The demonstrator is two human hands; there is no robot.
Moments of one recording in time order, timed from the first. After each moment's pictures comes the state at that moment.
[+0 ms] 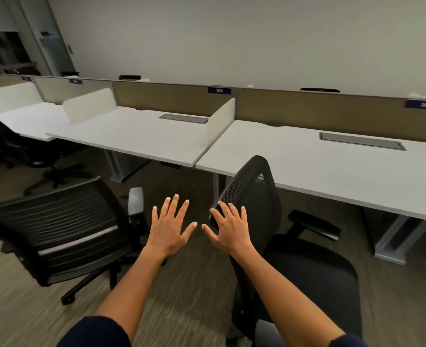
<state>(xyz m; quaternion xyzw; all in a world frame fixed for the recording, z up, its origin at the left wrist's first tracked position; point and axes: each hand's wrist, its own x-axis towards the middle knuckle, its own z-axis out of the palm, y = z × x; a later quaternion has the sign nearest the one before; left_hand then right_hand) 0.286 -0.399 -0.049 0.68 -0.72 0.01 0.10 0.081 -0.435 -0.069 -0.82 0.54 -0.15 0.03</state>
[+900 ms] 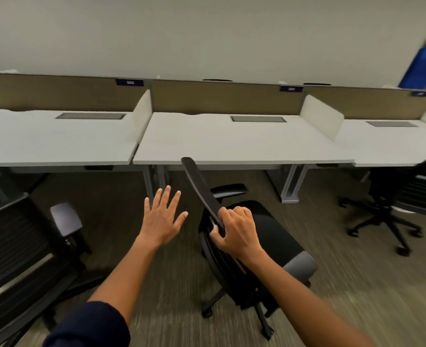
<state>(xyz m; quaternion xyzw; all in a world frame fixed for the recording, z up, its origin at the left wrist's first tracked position) 0.309 -0.398 -0.057 0.50 -0.85 -0.03 0.12 0.096 -0.278 -0.049 -0.69 0.67 -0.26 -0.12</state>
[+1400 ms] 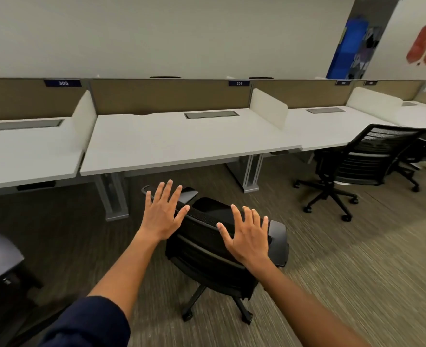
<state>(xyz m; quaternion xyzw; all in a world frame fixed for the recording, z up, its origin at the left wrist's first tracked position) 0.219 -0.405 -0.045 0.38 -0.91 -0.05 0.15 0.042 -0.222 -0.067 -0.48 0.86 -0.16 -0.08</state>
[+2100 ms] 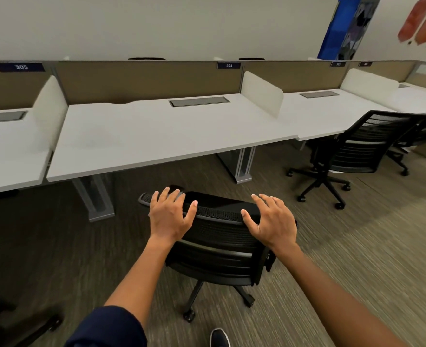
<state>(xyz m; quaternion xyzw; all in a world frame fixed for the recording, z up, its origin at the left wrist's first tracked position) 0.125 -0.455 -0.079 0.39 -0.89 -0.03 0.25 -0.082 -0.265 -0.060 -0.47 0.86 -0.12 -0.13</state>
